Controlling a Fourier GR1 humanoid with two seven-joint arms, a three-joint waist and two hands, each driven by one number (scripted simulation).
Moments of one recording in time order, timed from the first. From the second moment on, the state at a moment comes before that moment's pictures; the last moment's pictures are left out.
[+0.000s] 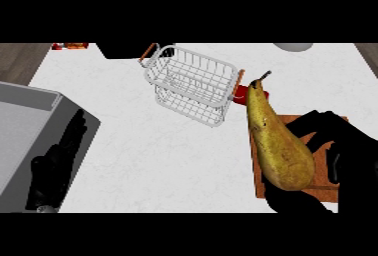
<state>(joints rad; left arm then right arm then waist) -0.10 0.75 -0.60 -1.72 0.42 0.71 0.14 -0.34 -0.20 0.42 -2.31 1.05 0.17 1.06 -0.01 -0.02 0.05</state>
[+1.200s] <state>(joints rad) -0.14 0.74 -0.64 -1.72 0.44 0.72 0.12 -0.81 -0.02 0.16 -1.73 1.04 0.27 1.00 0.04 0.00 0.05</state>
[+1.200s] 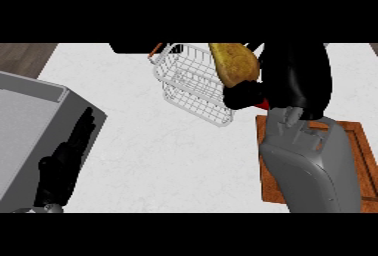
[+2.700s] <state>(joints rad) -0.14 0.75 -0.67 -1.70 0.48 0.73 0.09 -0.90 -0.02 -0.08 -1.43 0.77 -0.45 0.84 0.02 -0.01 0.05</state>
